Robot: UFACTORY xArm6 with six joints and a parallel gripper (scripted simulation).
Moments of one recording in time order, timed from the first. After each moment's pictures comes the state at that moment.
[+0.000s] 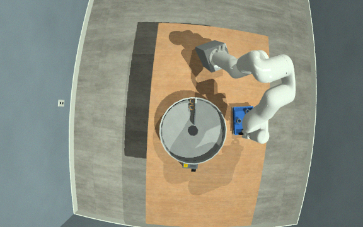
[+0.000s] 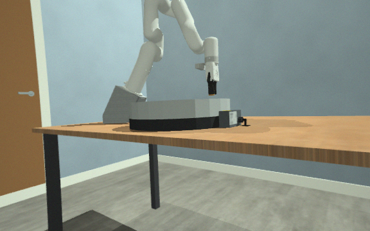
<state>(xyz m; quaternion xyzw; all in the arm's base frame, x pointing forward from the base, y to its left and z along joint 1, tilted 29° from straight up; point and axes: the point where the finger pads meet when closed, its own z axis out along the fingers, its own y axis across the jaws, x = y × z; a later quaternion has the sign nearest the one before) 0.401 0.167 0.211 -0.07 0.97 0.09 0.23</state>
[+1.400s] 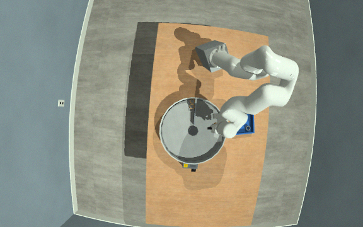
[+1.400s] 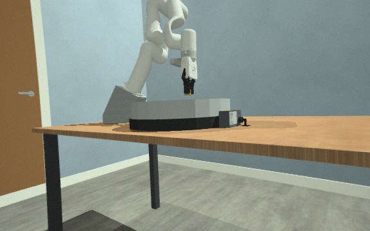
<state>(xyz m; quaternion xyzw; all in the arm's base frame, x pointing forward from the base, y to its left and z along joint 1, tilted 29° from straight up) 0.383 -0.020 0.160 -0.06 0.97 0.07 0.22</state>
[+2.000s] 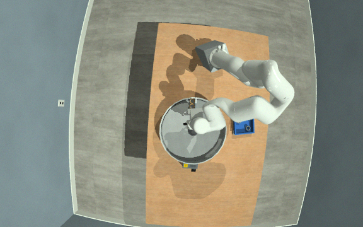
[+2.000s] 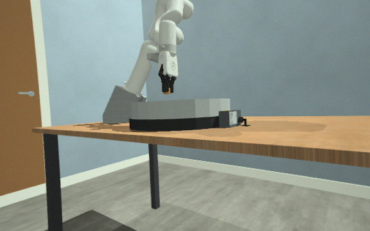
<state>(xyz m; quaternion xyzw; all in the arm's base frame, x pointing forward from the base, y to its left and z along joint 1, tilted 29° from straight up) 0.368 -0.153 0.127 -0.06 0.97 0.07 0.22</state>
